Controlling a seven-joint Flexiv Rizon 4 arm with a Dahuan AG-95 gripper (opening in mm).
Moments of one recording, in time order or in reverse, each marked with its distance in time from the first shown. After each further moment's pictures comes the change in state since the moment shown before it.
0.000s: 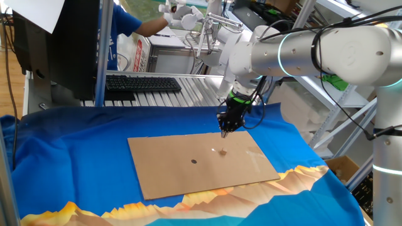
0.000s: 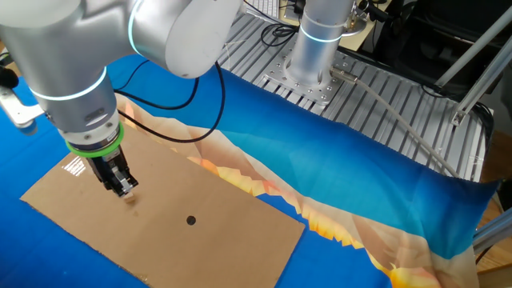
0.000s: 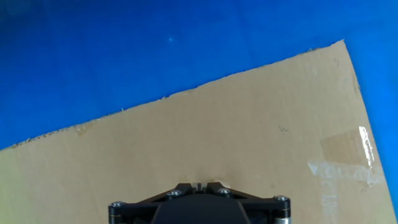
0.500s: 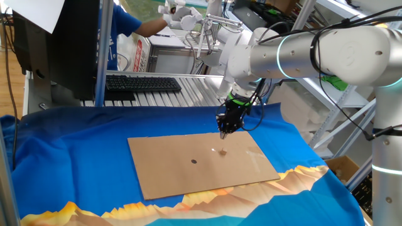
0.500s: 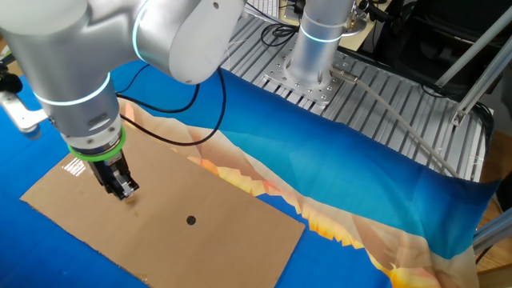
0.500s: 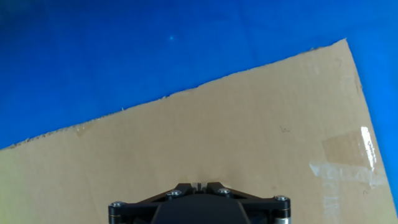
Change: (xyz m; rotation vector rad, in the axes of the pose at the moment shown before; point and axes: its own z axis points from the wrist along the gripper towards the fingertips) arm -0.003 0.003 0.007 -0.002 0.000 0.004
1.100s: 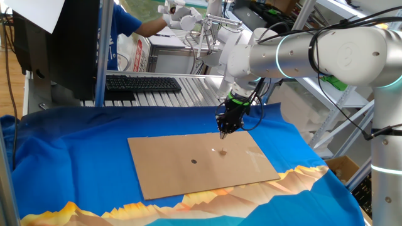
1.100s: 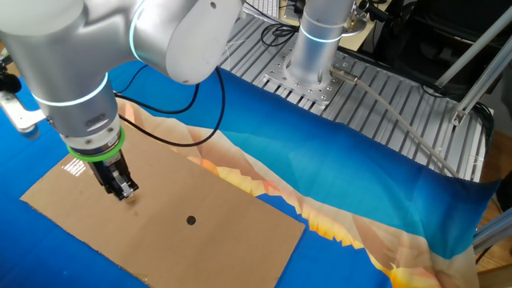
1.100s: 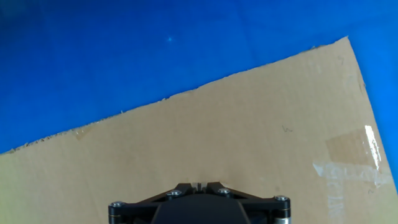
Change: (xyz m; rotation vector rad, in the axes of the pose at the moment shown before) arm 0.001 0.000 0.000 -0.001 0.003 0.014
